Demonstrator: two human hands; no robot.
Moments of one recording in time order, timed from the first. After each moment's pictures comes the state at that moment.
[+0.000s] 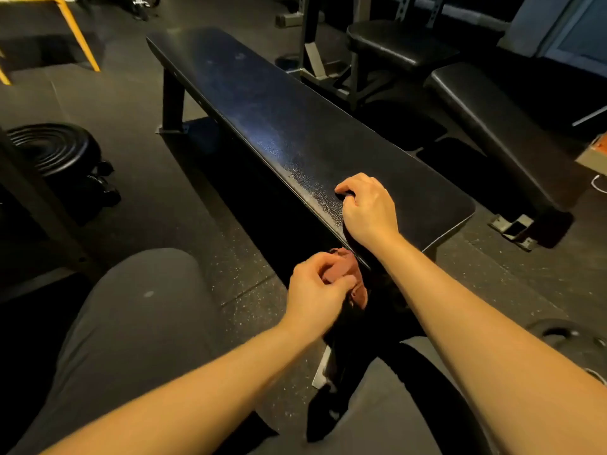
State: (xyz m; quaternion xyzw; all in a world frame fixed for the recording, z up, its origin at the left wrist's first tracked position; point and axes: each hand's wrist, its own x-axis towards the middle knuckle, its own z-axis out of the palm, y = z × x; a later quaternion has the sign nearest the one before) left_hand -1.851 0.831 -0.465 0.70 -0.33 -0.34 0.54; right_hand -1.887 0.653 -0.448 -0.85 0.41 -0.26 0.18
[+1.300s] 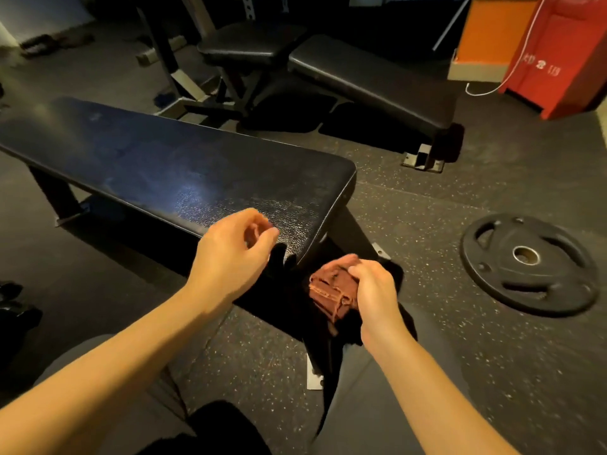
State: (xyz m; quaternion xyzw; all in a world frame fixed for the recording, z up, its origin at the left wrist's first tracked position) left_hand -1.837 0.768 -0.404 0.69 -0.65 -0.12 0.29; right_hand -2.033 0.771 -0.489 -0.31 0.56 -0.48 0.60
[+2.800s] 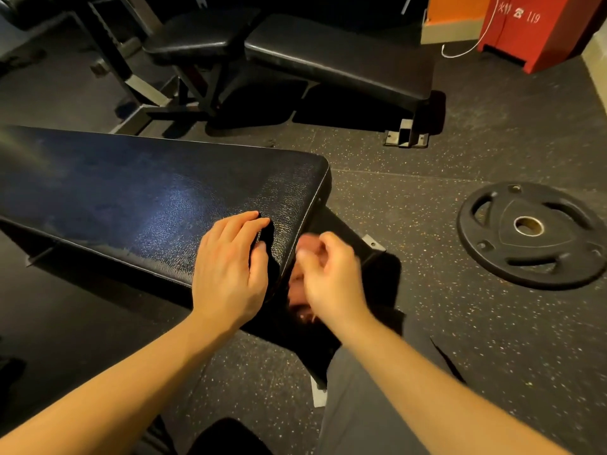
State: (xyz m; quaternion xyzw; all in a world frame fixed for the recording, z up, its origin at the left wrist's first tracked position) left_hand -1.852 0.710 -0.460 0.61 -0.75 0.01 0.24; right_hand -2.013 0.722 -0.481 -0.51 0.59 -0.46 0.42
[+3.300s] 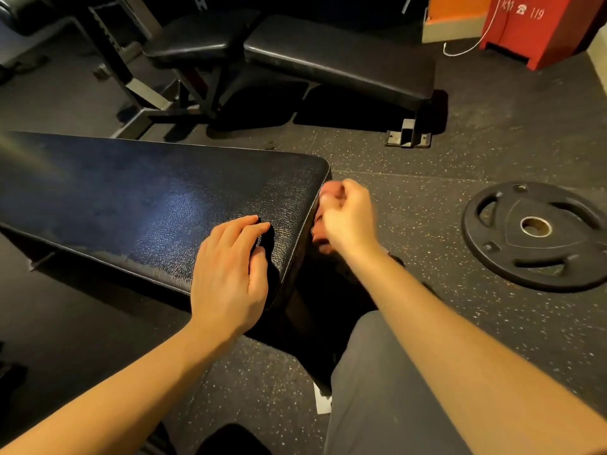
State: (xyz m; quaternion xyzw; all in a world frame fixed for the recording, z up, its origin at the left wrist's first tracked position) left_hand -1.854 0.711 -0.460 0.62 -0.74 0.01 0.24; right_hand -2.032 0.633 -0.476 -0.49 0.63 -0.48 0.37
